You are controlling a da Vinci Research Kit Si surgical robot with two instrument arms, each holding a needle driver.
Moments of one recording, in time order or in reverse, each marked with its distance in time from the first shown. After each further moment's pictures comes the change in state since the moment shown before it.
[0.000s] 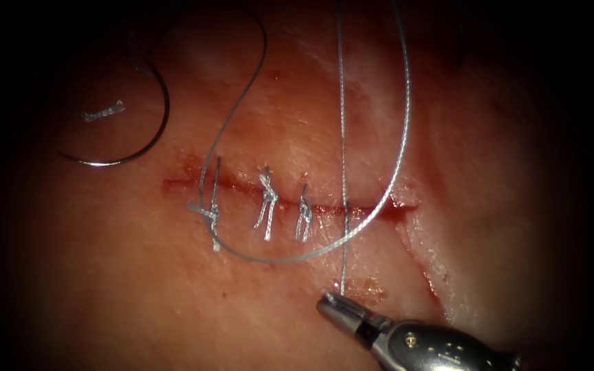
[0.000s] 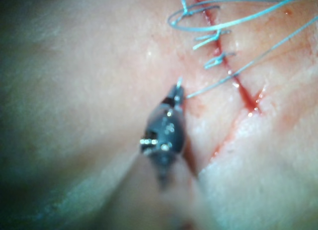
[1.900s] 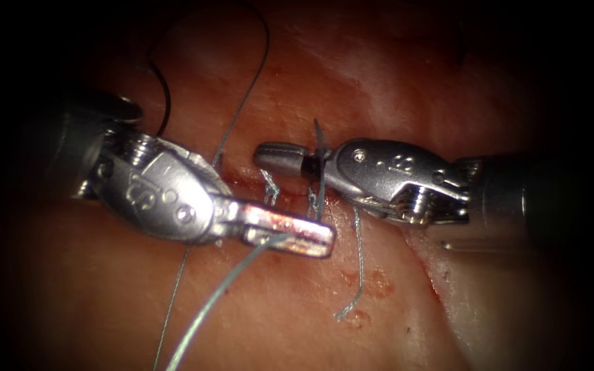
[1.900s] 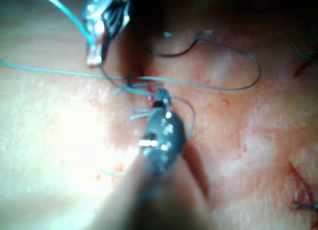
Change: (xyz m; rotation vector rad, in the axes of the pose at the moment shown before) right arm 0.013 0.014 0.009 0.149 0.171 -0.053; left arm 0.025 0.026 -0.016 -0.169 0.615 -0.359
